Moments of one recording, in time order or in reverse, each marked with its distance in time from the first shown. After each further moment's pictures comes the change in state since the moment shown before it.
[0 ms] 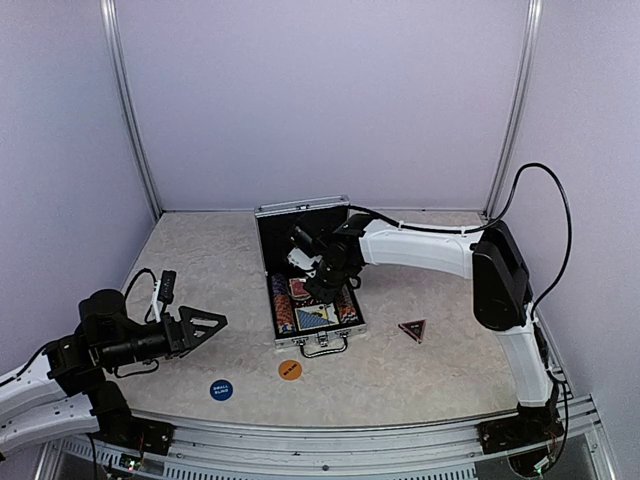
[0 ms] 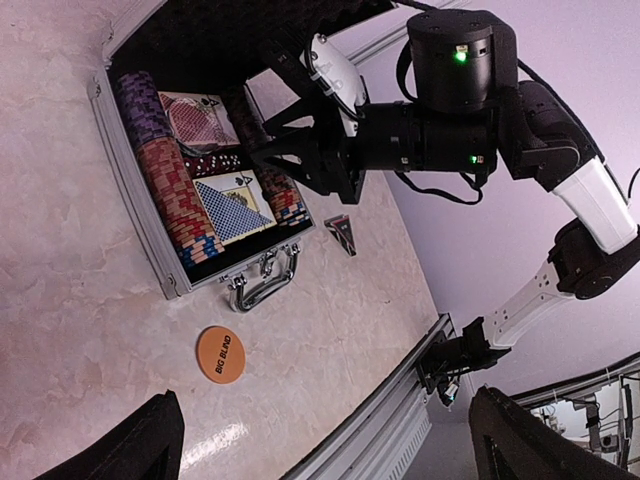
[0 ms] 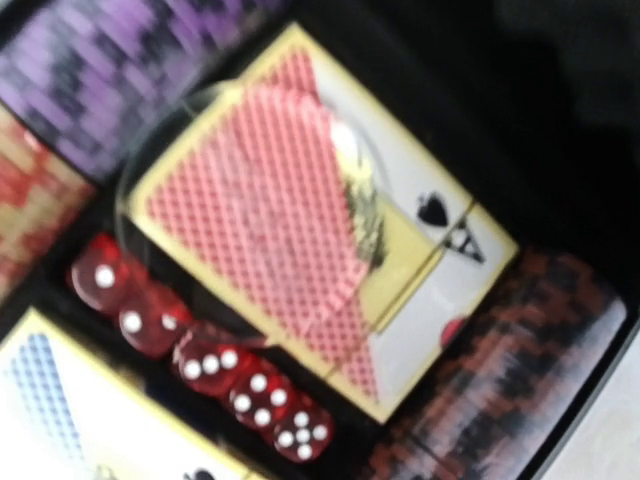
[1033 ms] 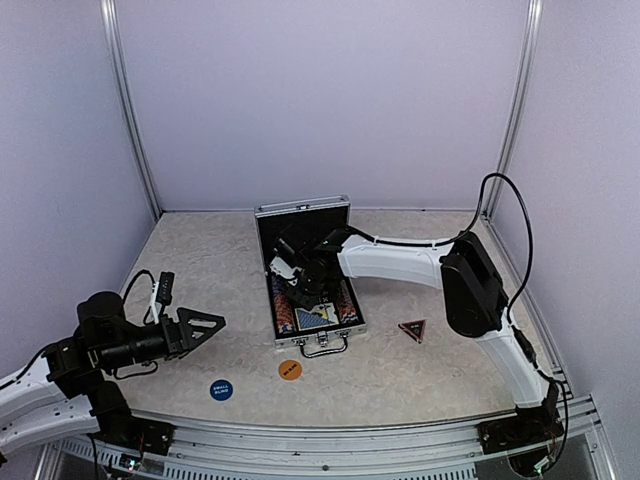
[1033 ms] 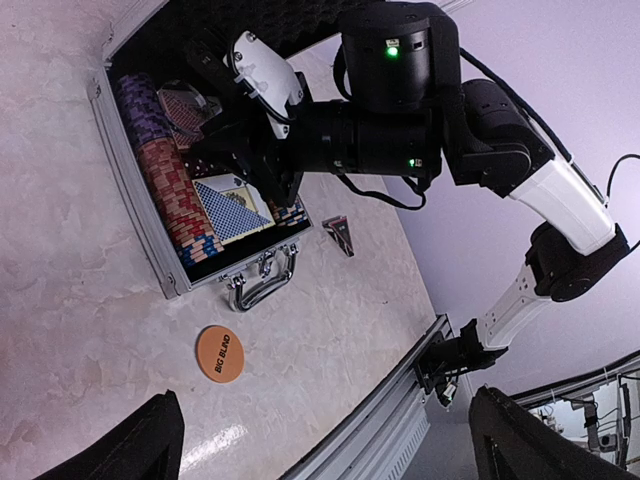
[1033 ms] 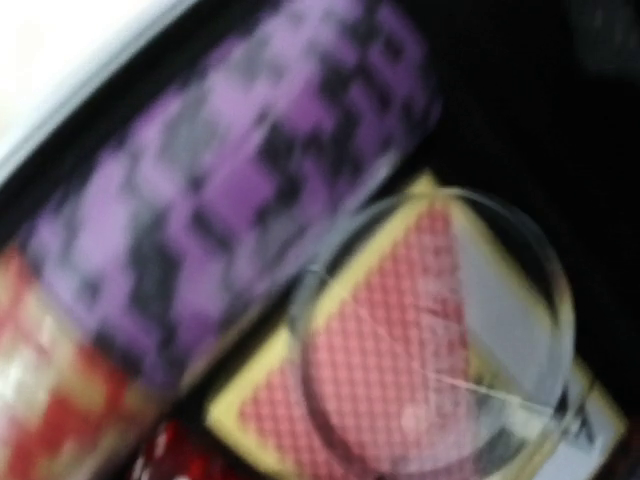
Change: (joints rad) left arm 0.000 -0.031 -0.013 -0.006 -0.001 -0.003; right arm 0.024 0.149 0.099 0.094 -0.007 -0.035
